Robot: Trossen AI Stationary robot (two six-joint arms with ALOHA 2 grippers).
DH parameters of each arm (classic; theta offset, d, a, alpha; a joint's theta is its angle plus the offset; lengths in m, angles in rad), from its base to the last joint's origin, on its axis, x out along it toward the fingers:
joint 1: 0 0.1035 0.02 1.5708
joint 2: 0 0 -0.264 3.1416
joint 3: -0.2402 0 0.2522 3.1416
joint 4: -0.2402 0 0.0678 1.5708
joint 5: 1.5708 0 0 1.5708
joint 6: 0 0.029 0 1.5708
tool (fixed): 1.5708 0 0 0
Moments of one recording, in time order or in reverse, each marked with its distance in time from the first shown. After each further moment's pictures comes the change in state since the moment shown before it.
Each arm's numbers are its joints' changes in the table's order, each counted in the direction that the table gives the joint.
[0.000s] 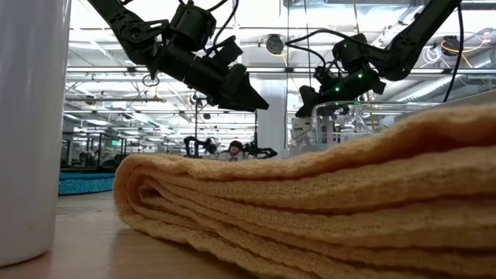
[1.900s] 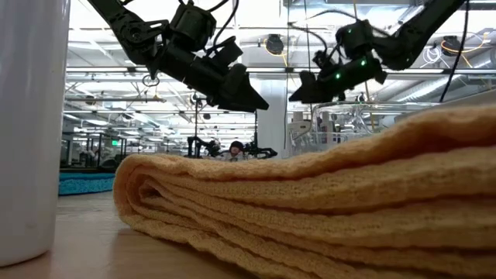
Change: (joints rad) left arm 0.000 0.000 0.000 -0.004 0.000 -0.012; right arm 0.061 0.096 0.000 -0.023 -0.025 -0.051
